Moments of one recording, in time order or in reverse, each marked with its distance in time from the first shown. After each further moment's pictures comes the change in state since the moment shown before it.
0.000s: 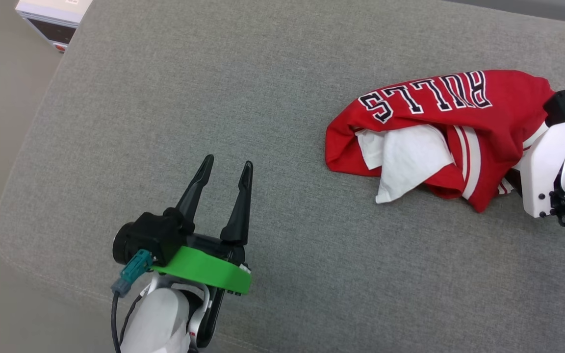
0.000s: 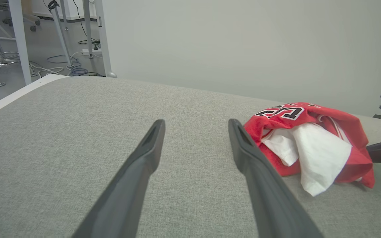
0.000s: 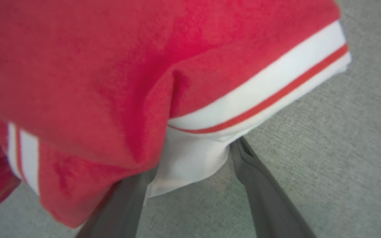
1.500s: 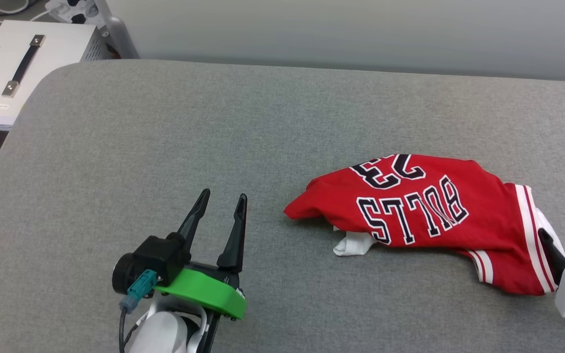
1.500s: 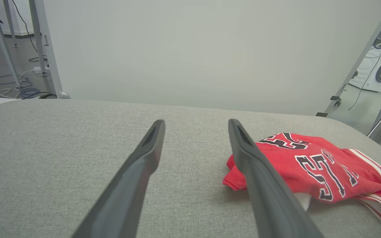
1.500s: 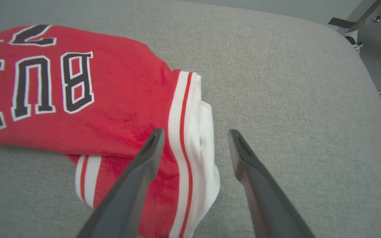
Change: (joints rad) left arm 0.065 0.001 0.018 0.074 0.030 0.000 0.000; right arm 0.492 0.032 -0.295 -0.170 -0.097 0.000 -0.506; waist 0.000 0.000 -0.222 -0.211
